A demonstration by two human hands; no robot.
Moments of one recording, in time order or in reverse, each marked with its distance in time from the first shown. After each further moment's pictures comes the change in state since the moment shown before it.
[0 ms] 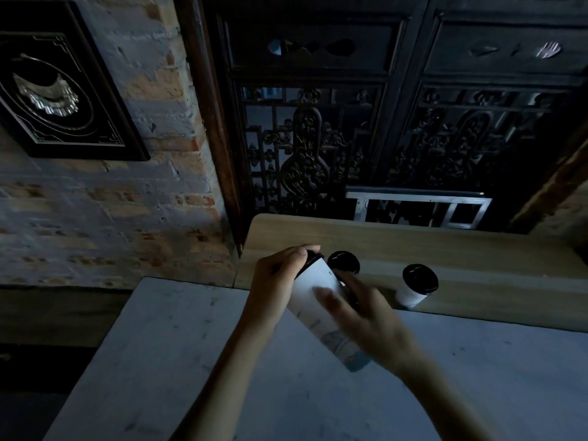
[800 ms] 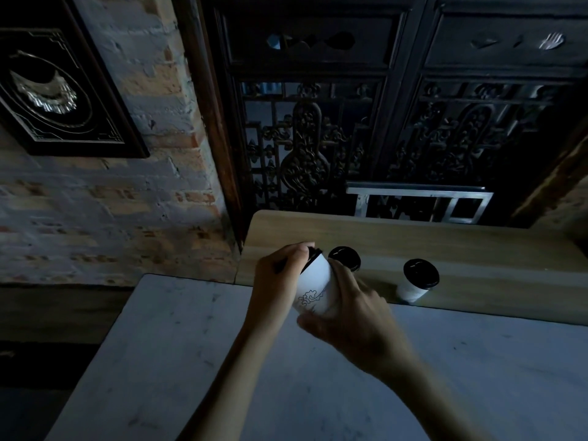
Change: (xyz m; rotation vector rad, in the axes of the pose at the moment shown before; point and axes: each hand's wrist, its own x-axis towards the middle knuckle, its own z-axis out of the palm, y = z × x) left_hand -0.002 -0.005 0.004 0.044 0.104 0.000; right_hand 0.001 0.007 0.017 -0.485 0.074 -0.027
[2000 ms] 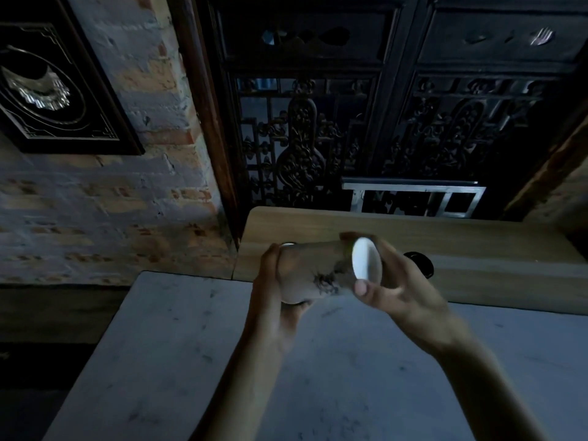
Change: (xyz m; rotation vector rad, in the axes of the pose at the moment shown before) left_hand -0.028 -0.001 0.004 -0.532 0.013 -0.416; right_hand -0.007 0.032 -0.044 0.832 -0.107 -0.070
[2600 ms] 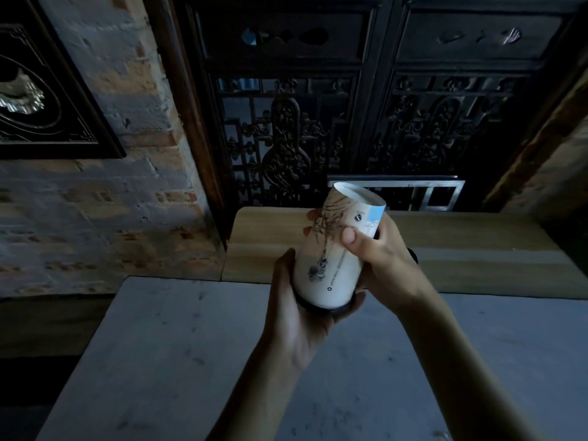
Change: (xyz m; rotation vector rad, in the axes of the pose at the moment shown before) left_hand -0.020 -0.024 0.025 -0.259 -0.349 -0.175; right_hand 0.030 -0.024 0.010 0.263 0.137 -0.107
